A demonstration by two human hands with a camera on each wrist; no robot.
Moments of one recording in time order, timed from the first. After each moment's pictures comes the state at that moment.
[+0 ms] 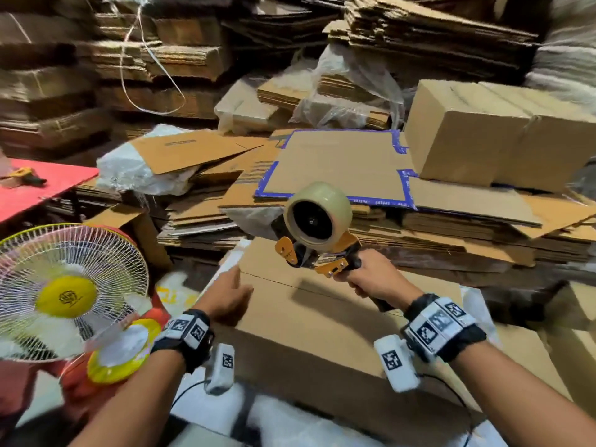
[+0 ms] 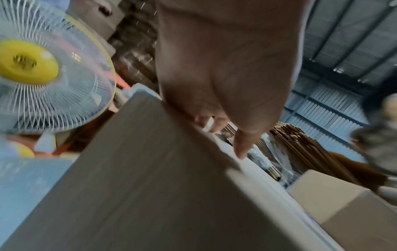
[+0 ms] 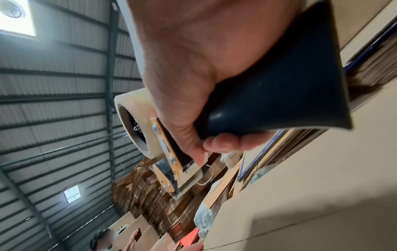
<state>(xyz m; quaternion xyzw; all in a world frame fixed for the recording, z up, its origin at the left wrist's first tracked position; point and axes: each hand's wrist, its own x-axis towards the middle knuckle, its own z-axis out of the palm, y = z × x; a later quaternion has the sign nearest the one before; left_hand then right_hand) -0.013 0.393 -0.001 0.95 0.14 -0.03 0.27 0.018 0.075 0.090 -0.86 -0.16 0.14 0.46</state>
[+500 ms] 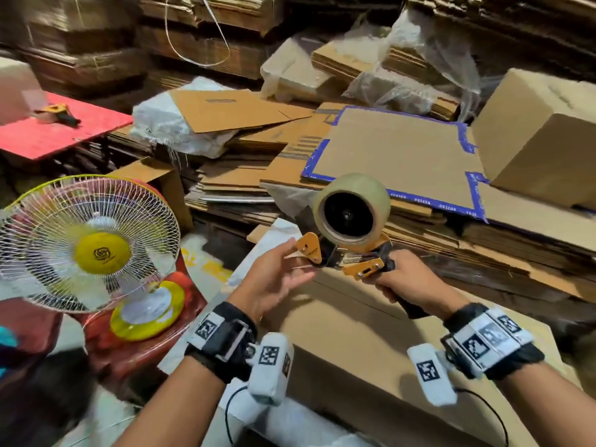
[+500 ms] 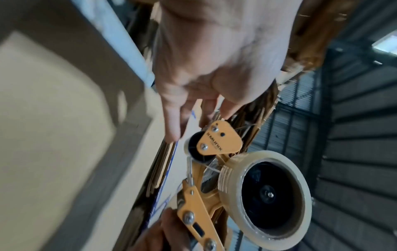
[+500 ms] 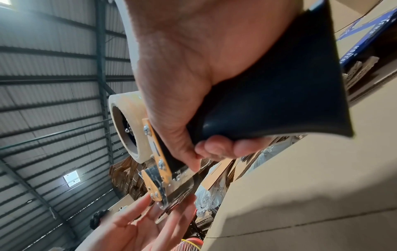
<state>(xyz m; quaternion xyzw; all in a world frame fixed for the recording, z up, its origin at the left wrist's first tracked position) -0.022 0.409 0.045 0.42 0.22 -0.03 0.88 0.044 0.177 0.085 -0.85 -0.19 0.21 0.45</state>
